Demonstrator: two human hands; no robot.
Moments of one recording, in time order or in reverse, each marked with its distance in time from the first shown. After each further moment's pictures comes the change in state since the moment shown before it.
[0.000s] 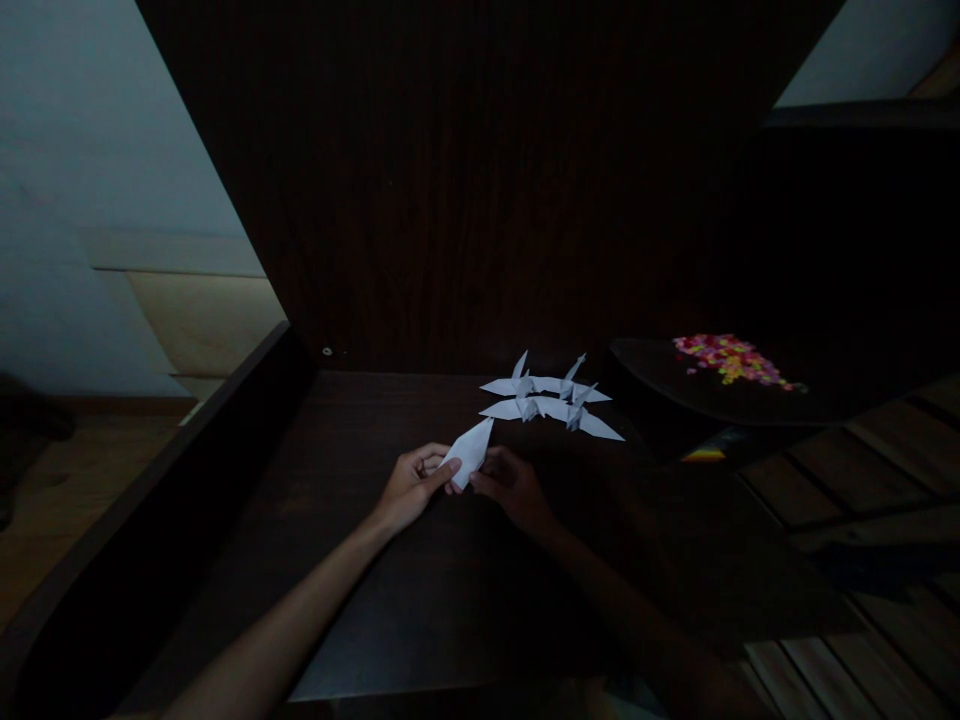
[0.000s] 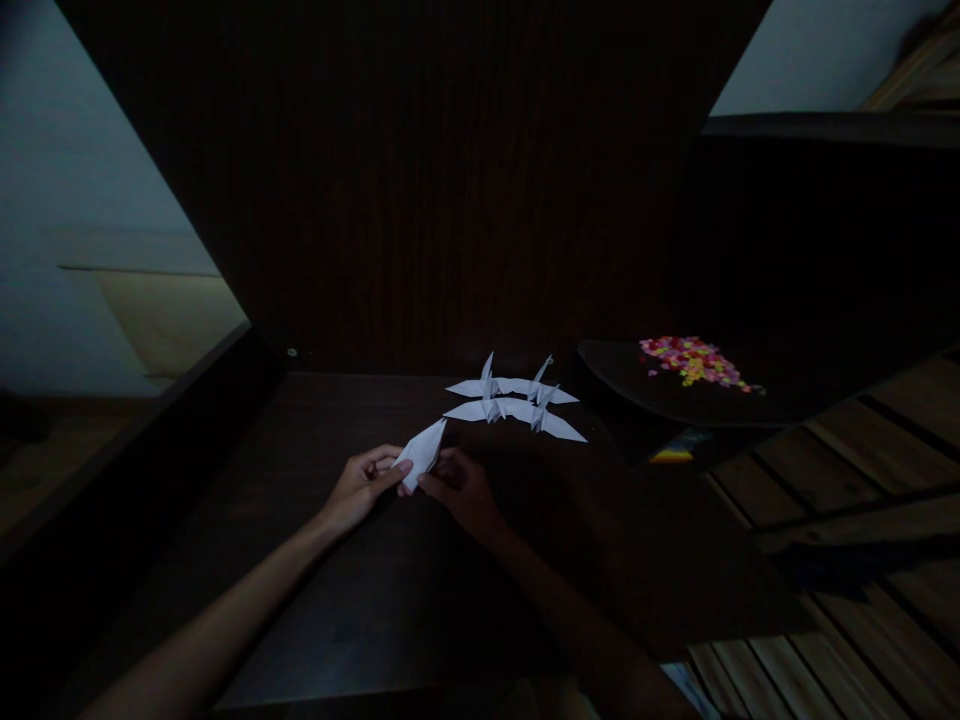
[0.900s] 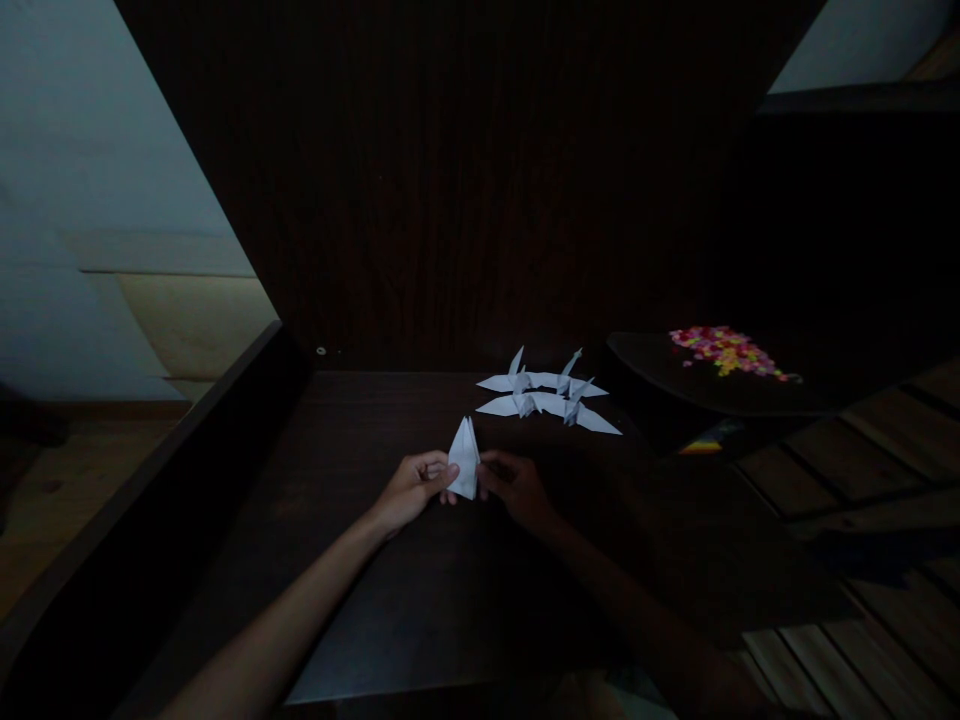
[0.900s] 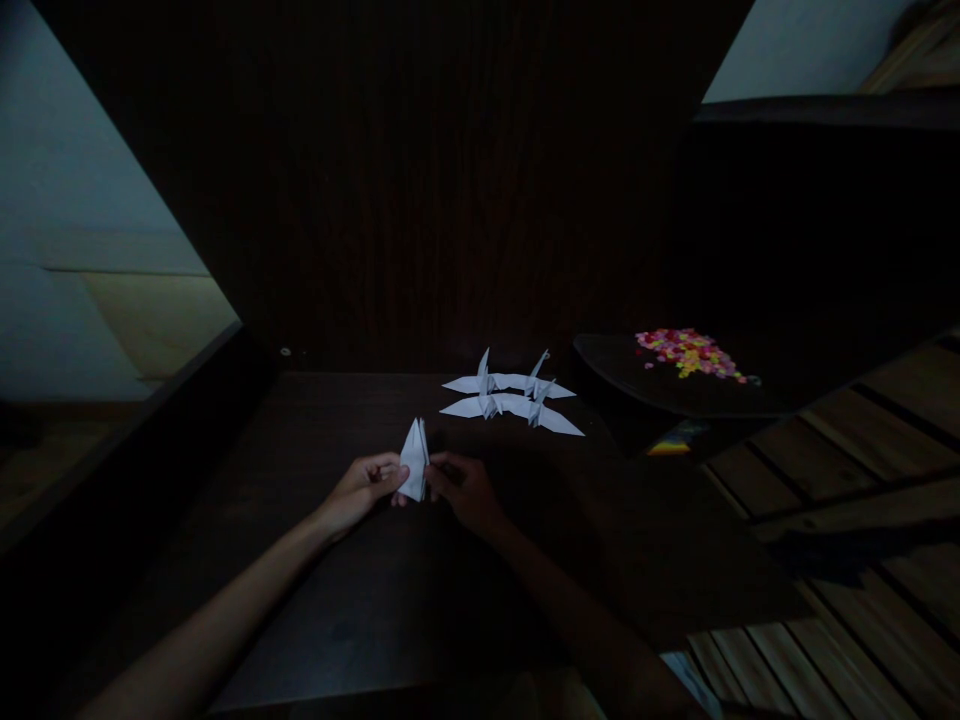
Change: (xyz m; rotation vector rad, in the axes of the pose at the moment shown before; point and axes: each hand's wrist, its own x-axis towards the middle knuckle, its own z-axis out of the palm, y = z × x) left_hand 0.000 -0.010 -0.003 -0.024 -0.127 -0.094; right_hand -0.001 -0.003 -0.007 -0.115 -0.095 -0.079
